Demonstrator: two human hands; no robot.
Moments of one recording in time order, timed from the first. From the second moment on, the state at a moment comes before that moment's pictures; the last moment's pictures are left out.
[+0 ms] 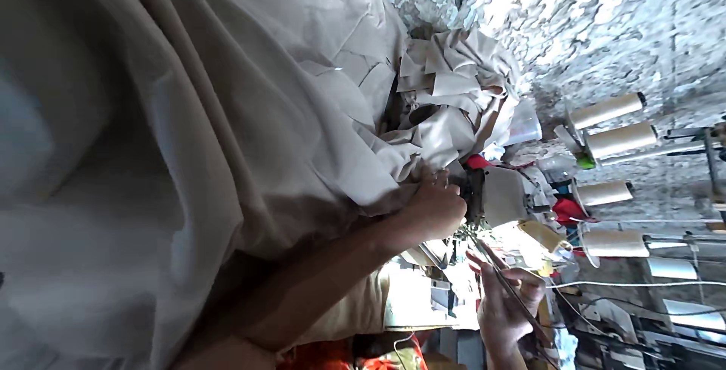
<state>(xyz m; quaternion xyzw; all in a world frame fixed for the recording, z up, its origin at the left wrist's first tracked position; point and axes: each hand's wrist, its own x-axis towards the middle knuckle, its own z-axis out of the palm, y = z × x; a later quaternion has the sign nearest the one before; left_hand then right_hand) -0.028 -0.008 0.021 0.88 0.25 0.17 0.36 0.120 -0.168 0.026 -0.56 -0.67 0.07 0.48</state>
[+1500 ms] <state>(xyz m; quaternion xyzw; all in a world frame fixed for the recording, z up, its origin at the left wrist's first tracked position) -0.027 0.006 0.013 0.86 0.27 0.19 0.39 0.134 -0.168 0.010 -0.62 -0.66 -0.05 0.41</state>
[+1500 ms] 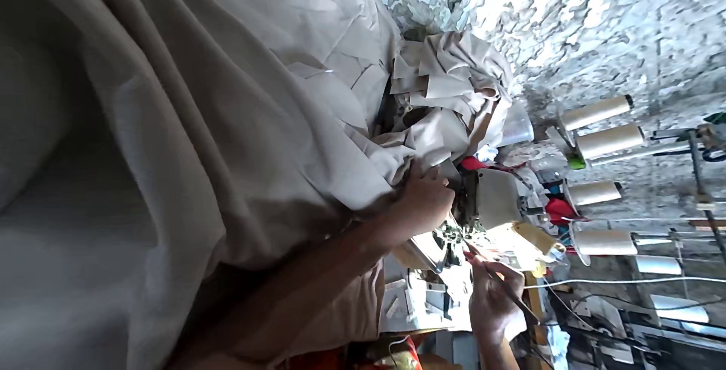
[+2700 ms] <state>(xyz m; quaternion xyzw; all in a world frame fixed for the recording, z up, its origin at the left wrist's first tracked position) -0.031 0.001 0.017 0.86 0.28 0.21 0.36 0.127 -0.168 0.005 -0.65 -0.69 -0.15 0.29</state>
